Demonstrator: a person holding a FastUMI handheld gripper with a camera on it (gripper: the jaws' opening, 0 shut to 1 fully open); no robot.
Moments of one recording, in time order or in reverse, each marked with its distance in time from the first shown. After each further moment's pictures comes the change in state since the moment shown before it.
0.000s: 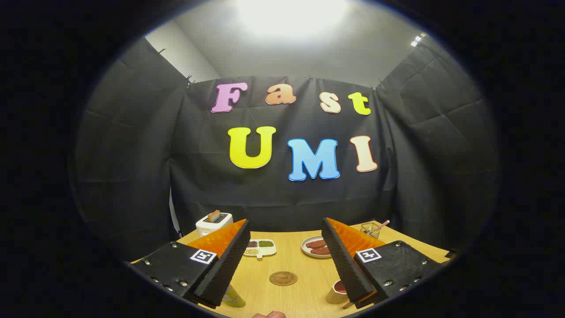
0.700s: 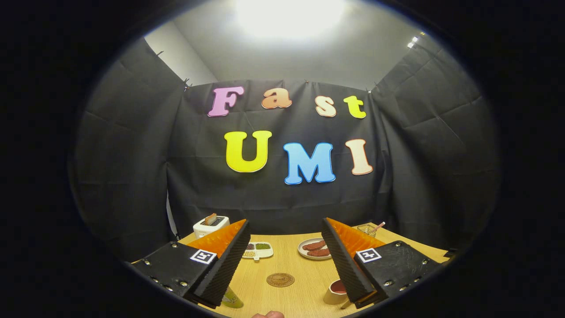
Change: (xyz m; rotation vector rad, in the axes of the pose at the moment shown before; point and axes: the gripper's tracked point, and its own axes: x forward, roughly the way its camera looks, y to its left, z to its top) arm -0.008 -0.004 0.004 0.002 -0.022 -0.018
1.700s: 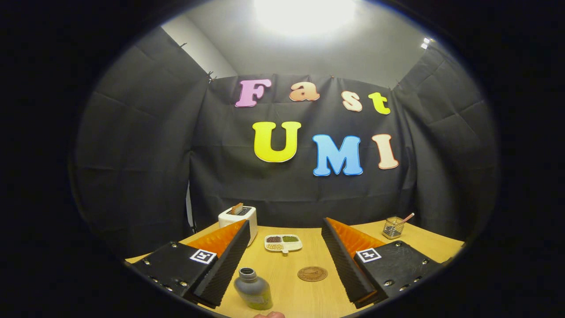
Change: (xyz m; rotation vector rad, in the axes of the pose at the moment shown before) arm 0.004 0.104 -0.064 -0.026 0.020 0.129
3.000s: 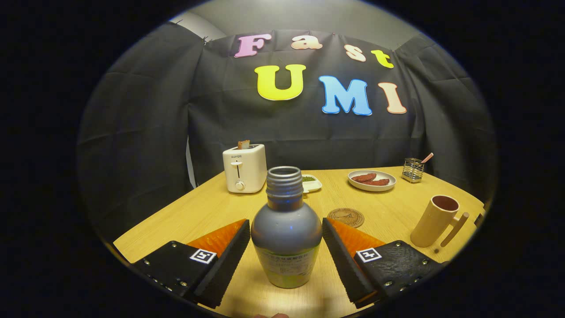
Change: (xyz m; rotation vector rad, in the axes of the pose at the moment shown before) arm 0.016 0.051 -0.183 0.046 0.323 -0.018
